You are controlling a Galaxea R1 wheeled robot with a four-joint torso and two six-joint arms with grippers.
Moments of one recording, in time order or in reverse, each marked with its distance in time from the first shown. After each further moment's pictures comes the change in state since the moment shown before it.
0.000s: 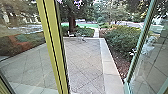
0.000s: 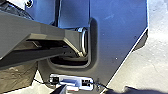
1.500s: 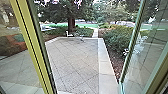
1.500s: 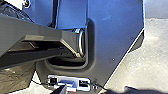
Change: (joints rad) left arm 0.002 0.005 0.000 0.003 0.000 0.000; right arm 0.000 0.000 -0.016 0.001 0.003 0.000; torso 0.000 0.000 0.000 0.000
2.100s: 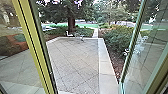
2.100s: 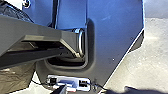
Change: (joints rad) left arm 0.000 0.004 -0.002 0.000 0.004 0.000; right arm 0.000 -0.004 0.001 0.000 0.000 0.000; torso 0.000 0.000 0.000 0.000
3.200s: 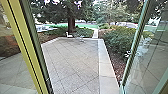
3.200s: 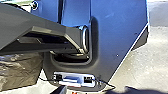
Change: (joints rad) left arm 0.006 0.005 -0.001 0.000 0.016 0.000; right arm -0.046 -0.089 0.150 -0.009 0.067 -0.001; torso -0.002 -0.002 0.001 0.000
